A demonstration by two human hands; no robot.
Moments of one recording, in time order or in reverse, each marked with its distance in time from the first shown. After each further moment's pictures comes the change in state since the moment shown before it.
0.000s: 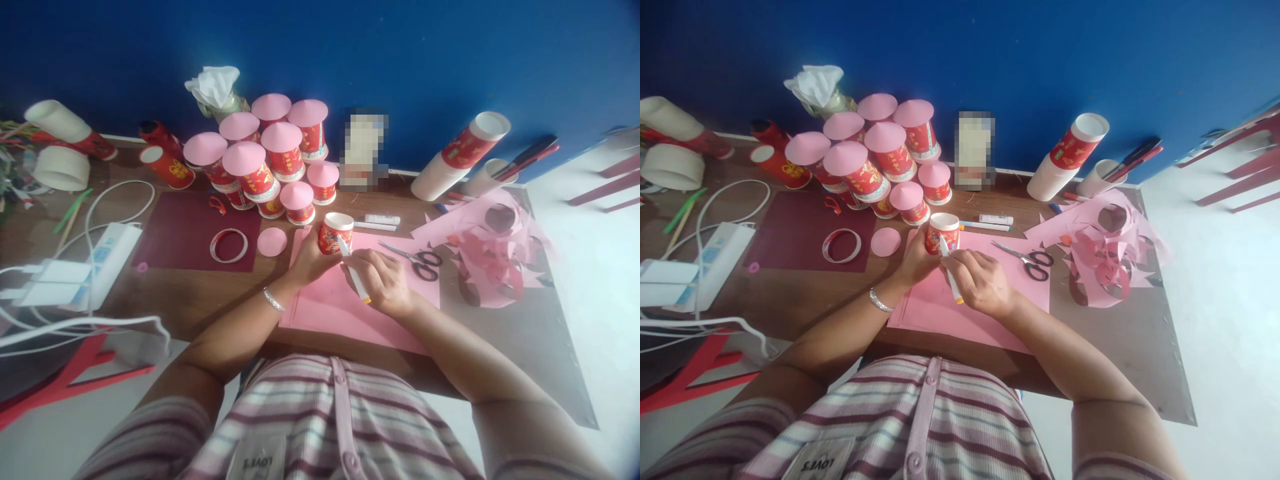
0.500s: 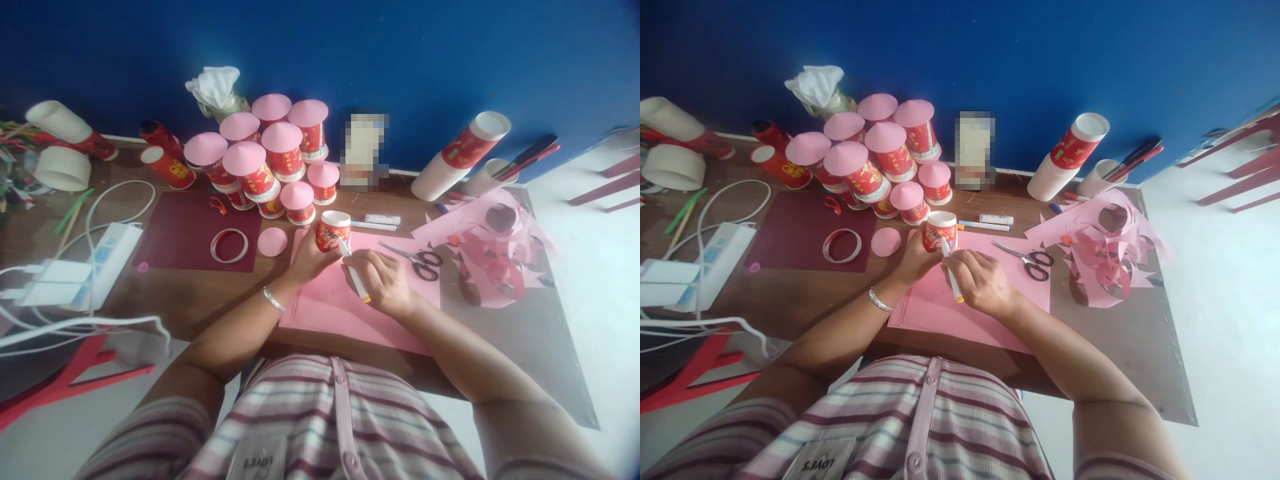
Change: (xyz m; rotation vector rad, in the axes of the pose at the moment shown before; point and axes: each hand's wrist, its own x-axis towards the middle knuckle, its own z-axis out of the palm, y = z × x) left_hand 0.004 -0.001 0.000 -0.058 0.027 0.014; right_hand -0.003 0.000 0.000 0.020 -0.038 0.015
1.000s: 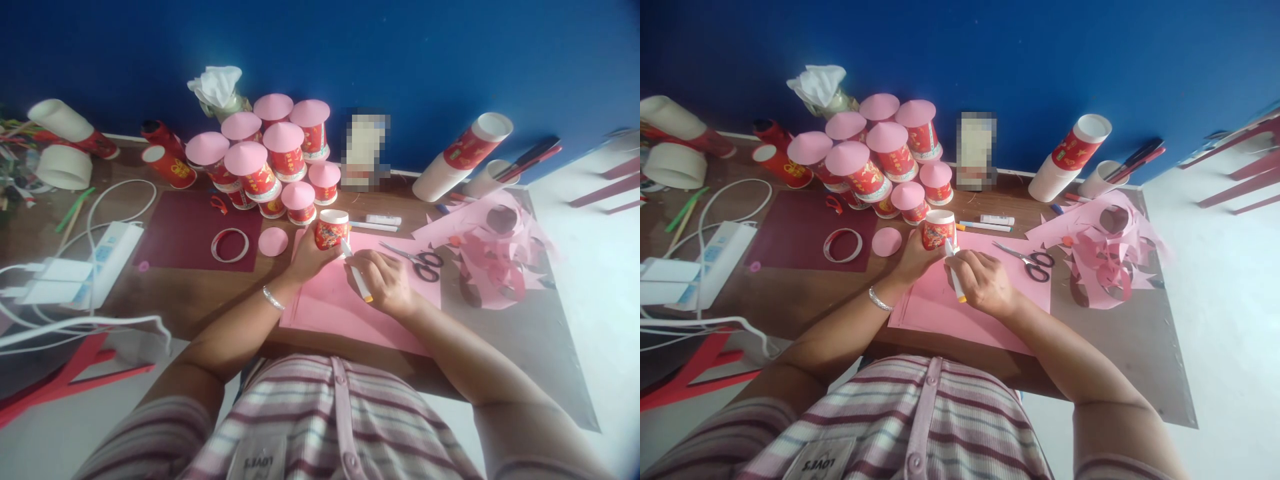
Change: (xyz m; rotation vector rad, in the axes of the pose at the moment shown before) left_hand 0.002 0.002 0.000 -0.108 0.004 -0.037; right_hand -0.002 0.002 0.002 -0.024 0.035 0.003
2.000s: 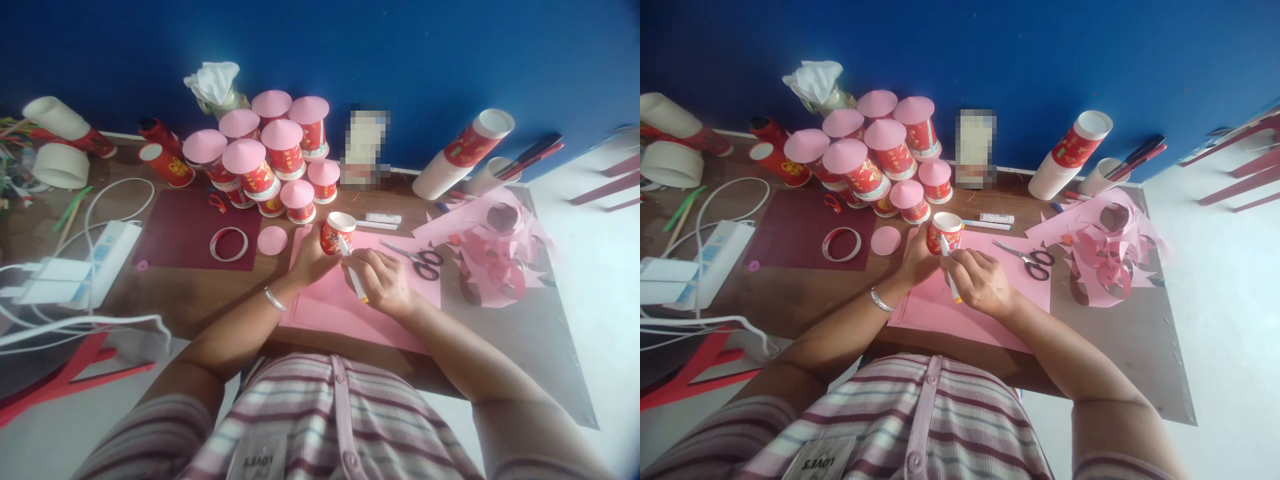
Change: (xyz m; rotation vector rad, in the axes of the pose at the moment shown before) left_hand -0.010 0.007 0.004 0.324 0.010 0.028; right_hand 0.004 -0.003 -0.001 -0.045 -0.016 -0.031
